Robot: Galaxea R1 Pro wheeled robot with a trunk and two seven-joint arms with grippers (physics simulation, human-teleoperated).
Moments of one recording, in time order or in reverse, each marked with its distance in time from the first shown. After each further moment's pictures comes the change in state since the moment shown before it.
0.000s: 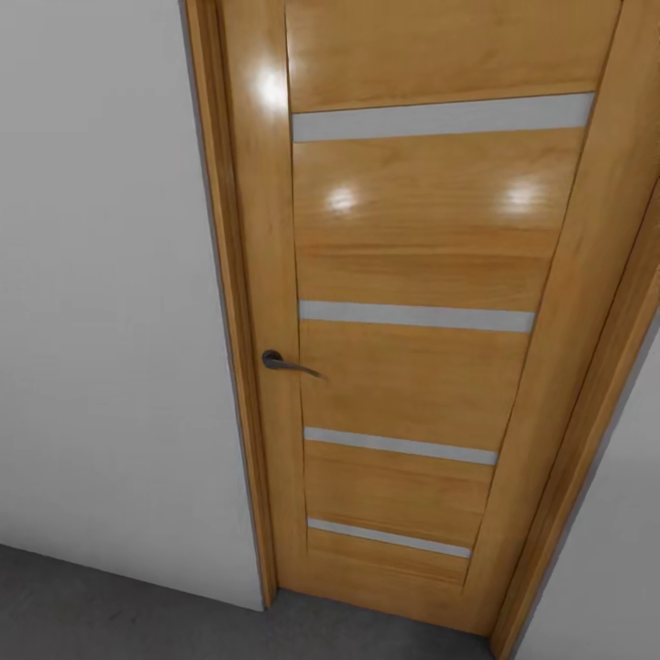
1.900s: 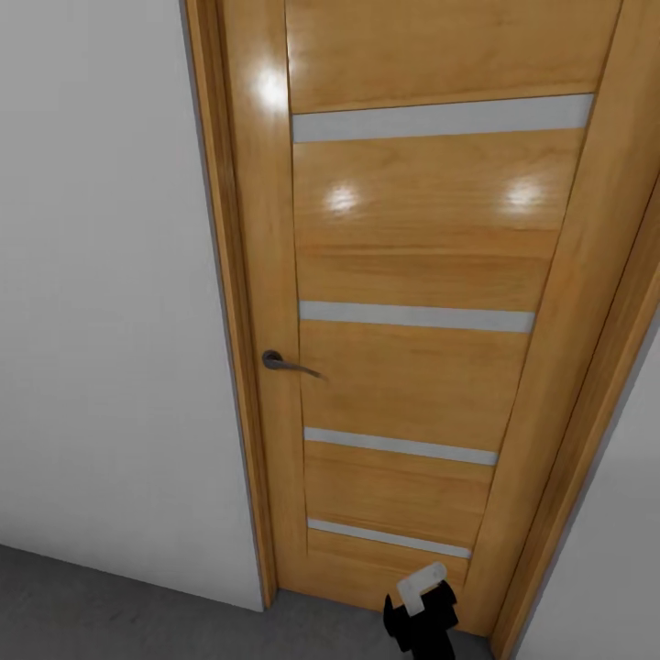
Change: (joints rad) left arm 0.000 0.000 -0.001 0.000 0.000 0.000 0.000; right arm 0.000 0.085 0.284 -1.268 0.376 0.409 -0.248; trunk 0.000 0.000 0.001
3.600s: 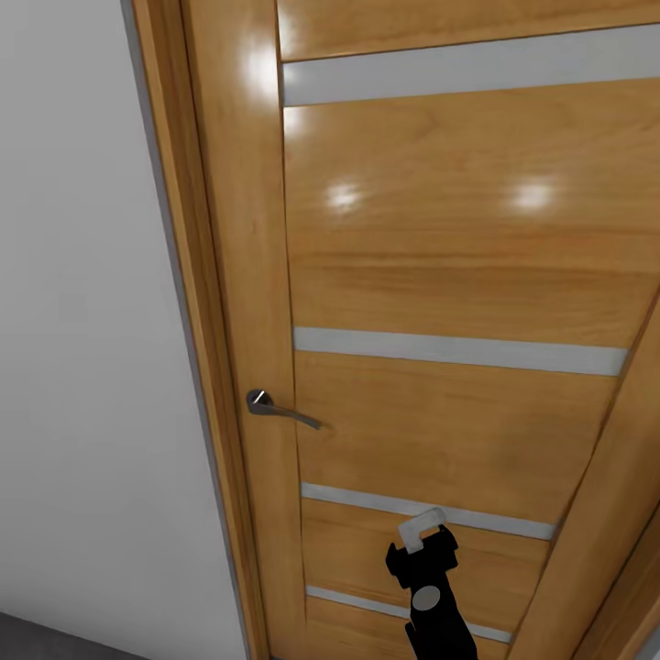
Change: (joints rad) left arm 0.000 0.000 -0.001 0.000 0.000 0.000 0.000; right arm -0.115 0.021 0.004 -0.157 0.013 0.274 0.001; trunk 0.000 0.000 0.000
